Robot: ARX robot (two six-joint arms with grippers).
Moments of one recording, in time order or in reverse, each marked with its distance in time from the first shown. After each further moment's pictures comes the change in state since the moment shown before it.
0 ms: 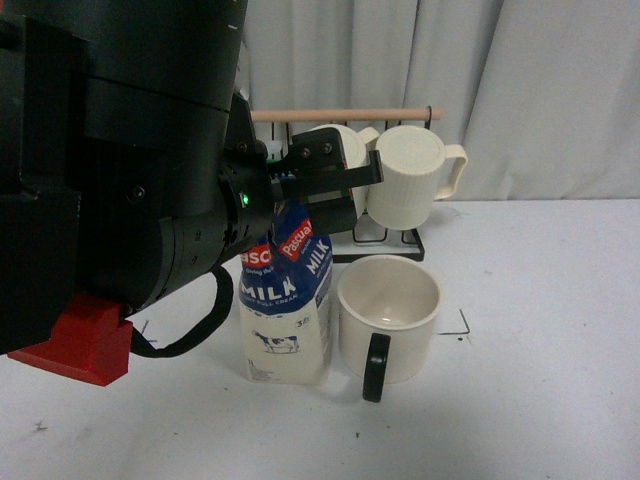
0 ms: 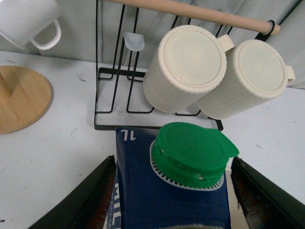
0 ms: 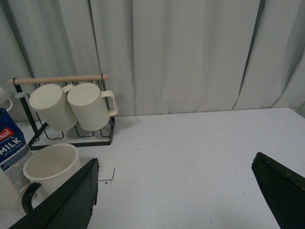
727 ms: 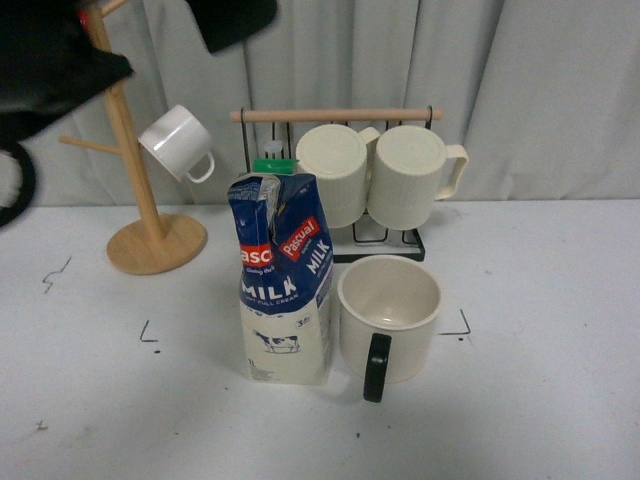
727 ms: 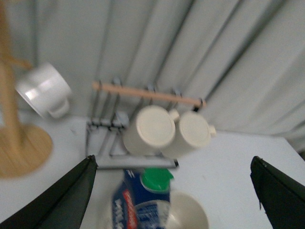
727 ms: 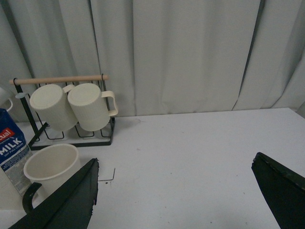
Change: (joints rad) left arm 0.087 -0.500 -0.178 -0.072 0.164 0.013; right arm 0.000 0.000 0.000 0.000 0.000 0.000
